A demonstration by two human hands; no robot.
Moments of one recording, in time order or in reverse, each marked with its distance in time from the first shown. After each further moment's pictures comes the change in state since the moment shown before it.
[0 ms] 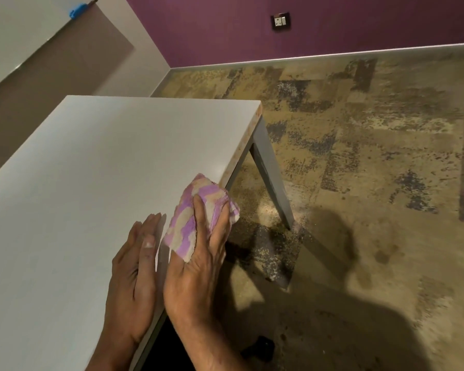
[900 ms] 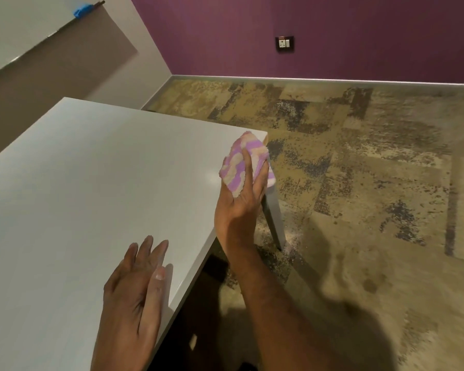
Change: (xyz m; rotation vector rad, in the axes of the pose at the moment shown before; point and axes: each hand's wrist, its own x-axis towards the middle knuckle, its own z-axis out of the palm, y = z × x) left_hand 0.012 0.016 0.006 0.155 -0.025 0.104; right_hand 0.162 0.008 -0.015 0.109 0.178 -0.087
